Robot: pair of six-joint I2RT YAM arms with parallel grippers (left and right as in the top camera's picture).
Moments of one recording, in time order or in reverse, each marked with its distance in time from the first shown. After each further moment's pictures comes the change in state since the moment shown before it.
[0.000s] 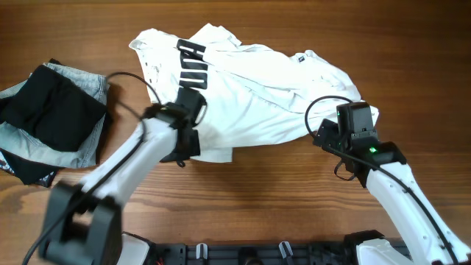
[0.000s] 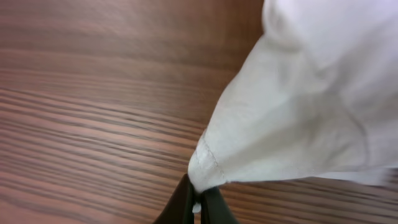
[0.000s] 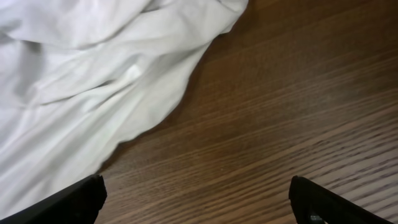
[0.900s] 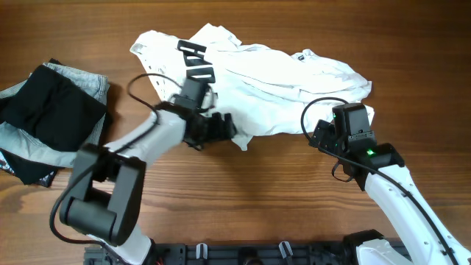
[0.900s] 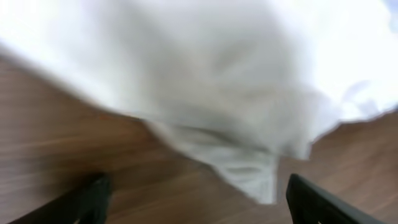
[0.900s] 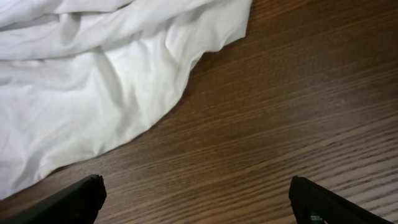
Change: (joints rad) left arm -0.006 0.234 -0.017 0.498 0.503 0.028; right arm 0.045 -0.040 0.000 -0.005 0.000 0.001
